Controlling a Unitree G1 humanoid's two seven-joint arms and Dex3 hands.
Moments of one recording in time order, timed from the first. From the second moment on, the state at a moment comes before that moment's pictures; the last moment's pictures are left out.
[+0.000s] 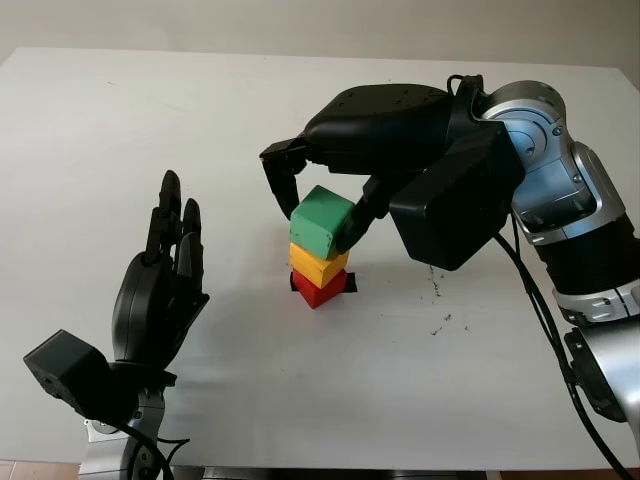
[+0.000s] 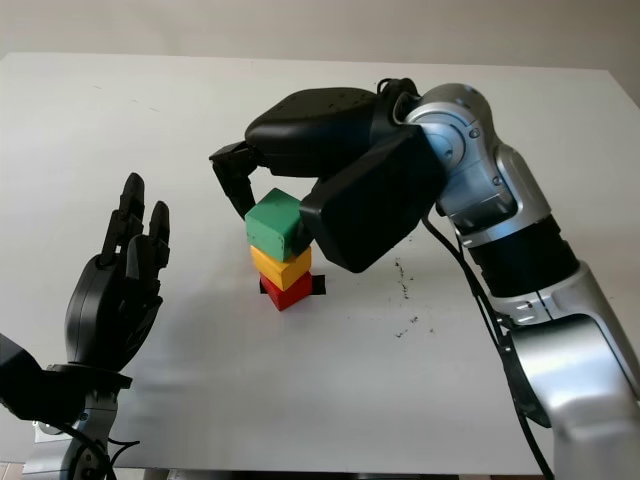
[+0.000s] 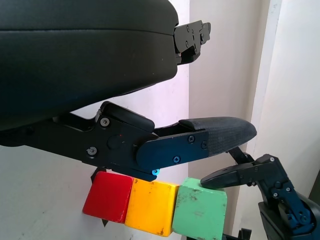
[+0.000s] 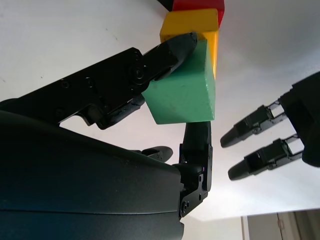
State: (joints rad) left arm 0.08 0.12 0.13 -0.18 -0.27 -0.13 -0.25; right arm -1.05 -0.54 0.36 0.18 -0.36 -0.33 0.93
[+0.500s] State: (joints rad) left arm 0.09 0.11 0.12 -0.20 -0.26 -0.12 -0.23; right arm -1.05 -0.59 0.37 0.16 -0.34 -0.29 1.10
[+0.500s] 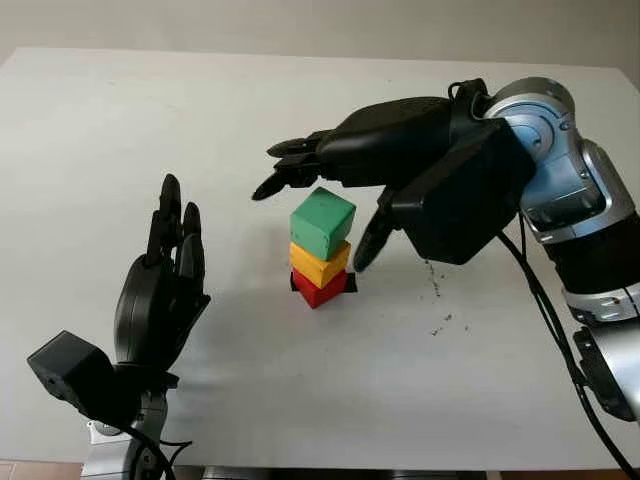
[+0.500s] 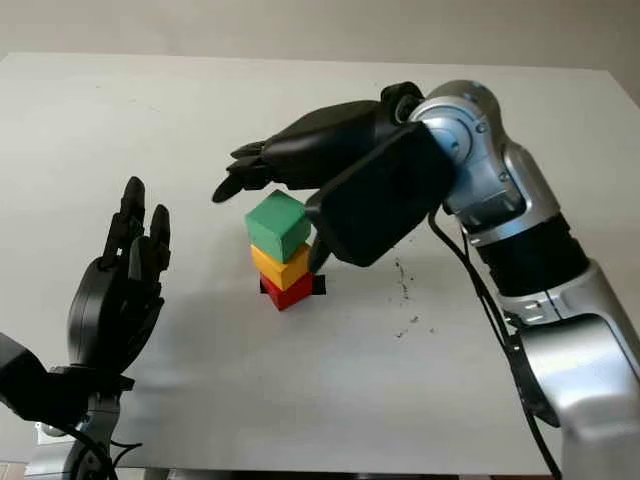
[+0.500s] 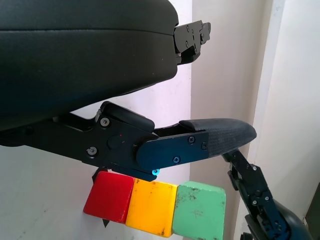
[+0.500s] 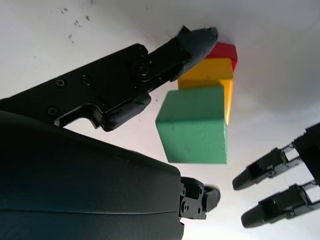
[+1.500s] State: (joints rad) left arm -0.07 0.16 0.22 -0.07 -0.31 -0.12 -0.26; right arm -0.44 -0.33 -0.09 0.01 0.09 0.28 0.37
